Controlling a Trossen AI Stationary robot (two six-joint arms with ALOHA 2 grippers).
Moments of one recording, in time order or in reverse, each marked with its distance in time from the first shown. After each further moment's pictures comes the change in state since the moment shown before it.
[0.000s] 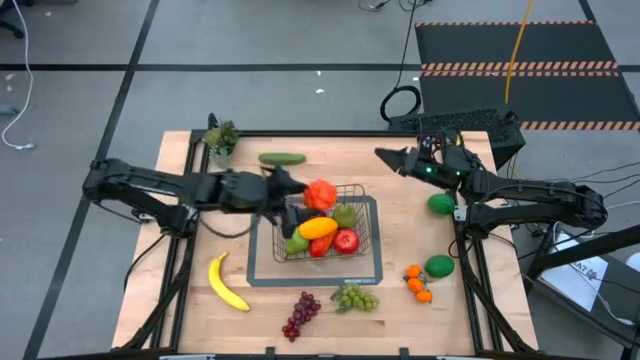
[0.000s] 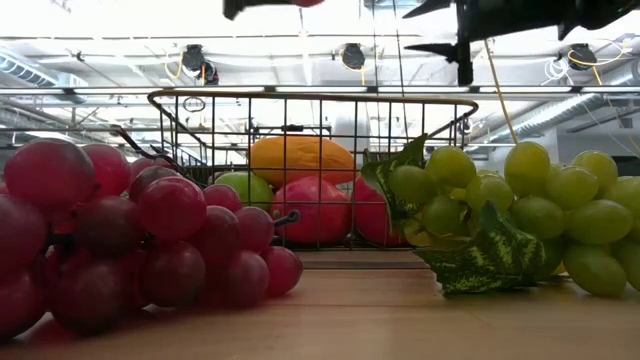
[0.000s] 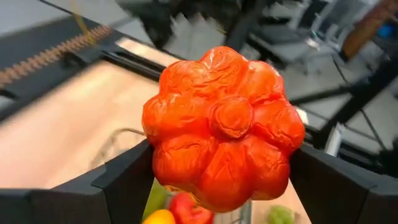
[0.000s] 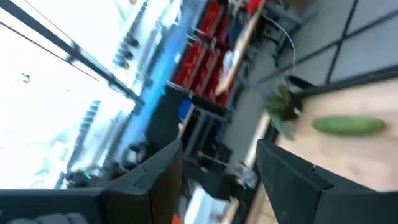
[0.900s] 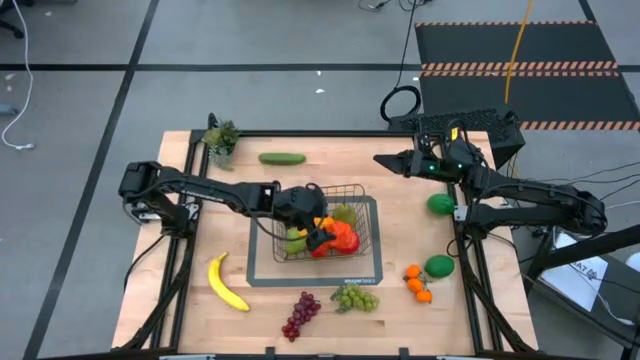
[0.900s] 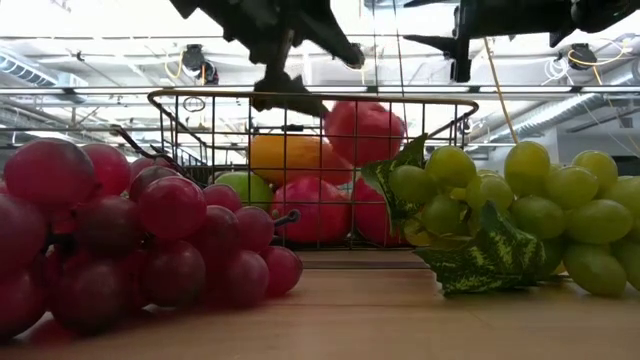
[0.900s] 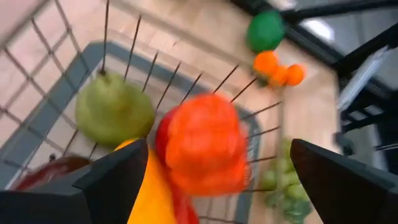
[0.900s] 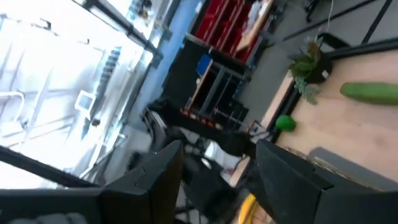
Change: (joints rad) left arm 0.074 0.278 0.000 -0.039 0.264 -0.135; right arm -0.120 -0.009 0.000 -0.016 -0.365 -0.027
